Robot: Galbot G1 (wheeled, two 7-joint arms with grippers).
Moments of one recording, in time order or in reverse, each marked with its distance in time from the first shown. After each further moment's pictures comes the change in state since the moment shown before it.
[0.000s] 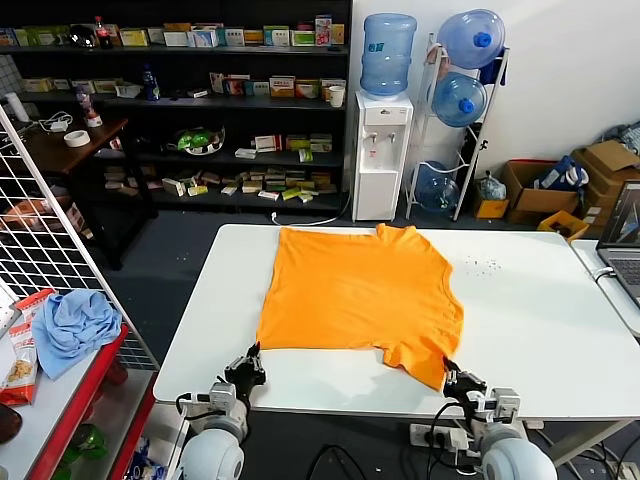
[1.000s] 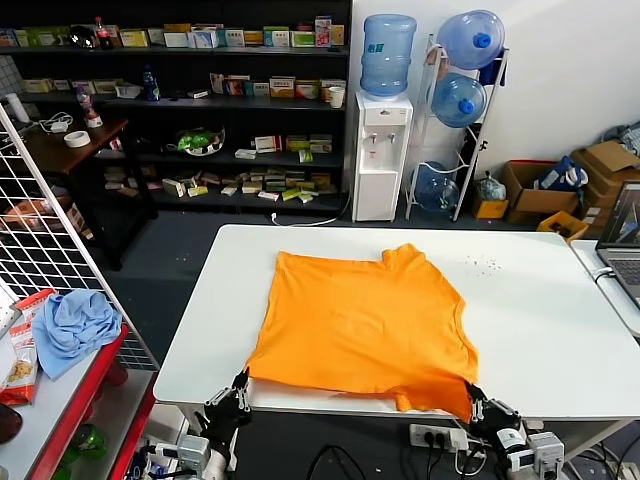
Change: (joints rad) left arm 0.283 0.100 -0.022 -0.315 0.027 -0.041 -0.013; right arm -0.275 -0.102 0.077 0.303 -0.049 0.045 0.009
